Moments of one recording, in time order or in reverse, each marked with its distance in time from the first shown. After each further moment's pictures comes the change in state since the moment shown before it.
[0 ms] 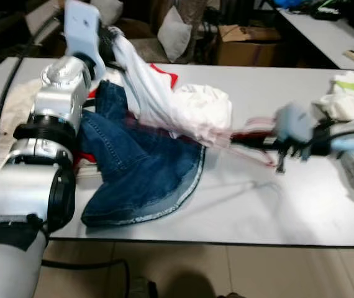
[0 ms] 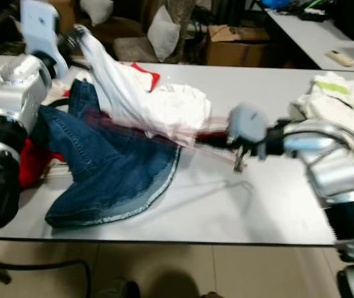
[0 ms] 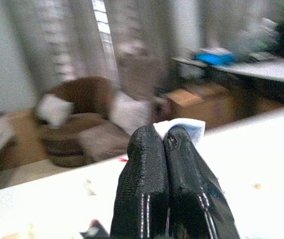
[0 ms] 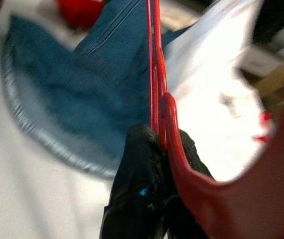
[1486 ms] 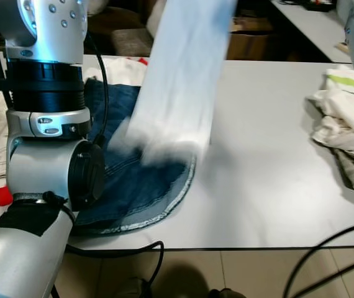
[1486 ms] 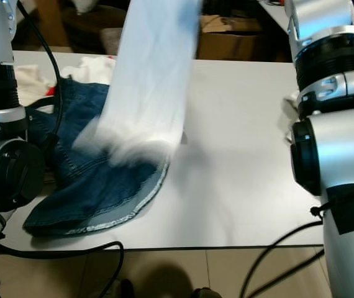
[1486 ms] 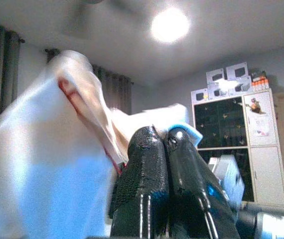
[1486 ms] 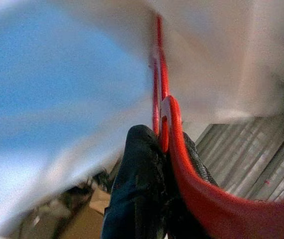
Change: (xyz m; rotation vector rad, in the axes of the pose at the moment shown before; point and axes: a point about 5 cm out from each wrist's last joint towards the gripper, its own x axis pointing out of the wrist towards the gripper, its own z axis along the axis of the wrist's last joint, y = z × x) left arm -0.037 -0.065 0.216 -0.306 -0.687 -0.470; right arm 0.013 -0.167 0.133 -0.221 -0.060 -1.122
